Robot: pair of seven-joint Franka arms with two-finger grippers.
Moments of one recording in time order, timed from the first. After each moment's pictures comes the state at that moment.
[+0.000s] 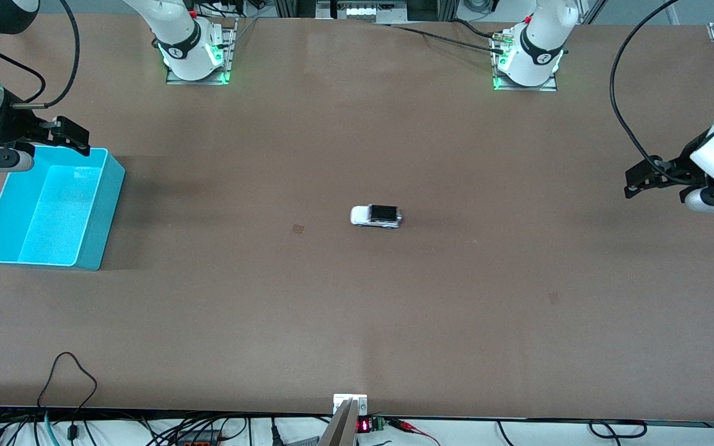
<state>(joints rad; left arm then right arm) -0.01 0.07 -0.01 -1.63 0.01 1.73 0.06 0.05 0.00 0.00 -1.66 -0.07 1.59 -0.01</state>
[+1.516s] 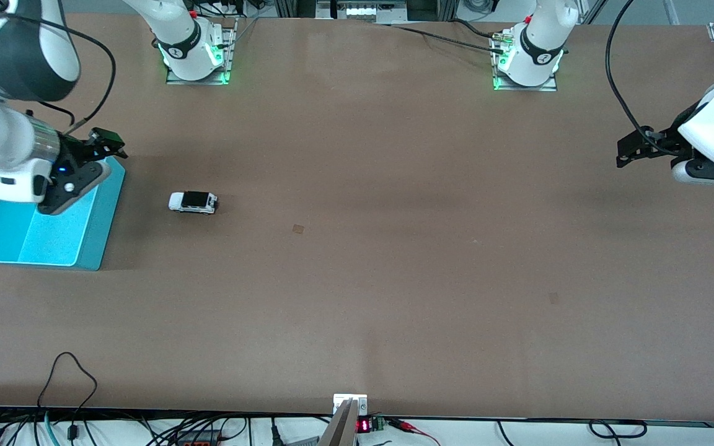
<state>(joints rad) -0.03 0.02 0.00 -1.64 0.01 1.61 0.05 0.06 0.13 0.00 -1.76 0.00 1.61 -0.70</state>
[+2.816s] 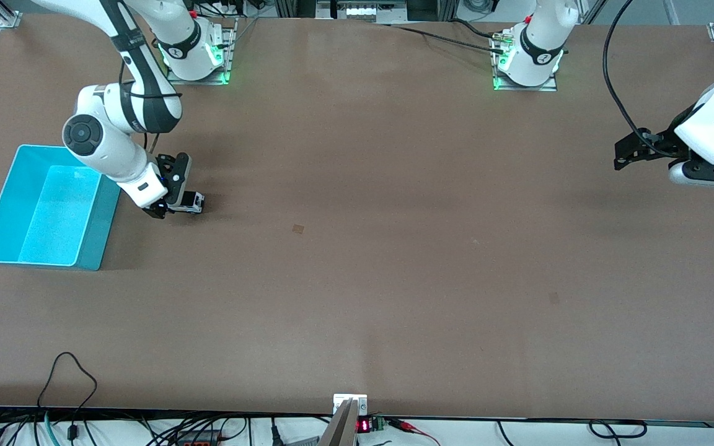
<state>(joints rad) -0.04 0.02 0.00 -1.64 0.01 1.62 0.05 0.12 0.19 0.00 -2.35 -0.01 2.48 -1.30</state>
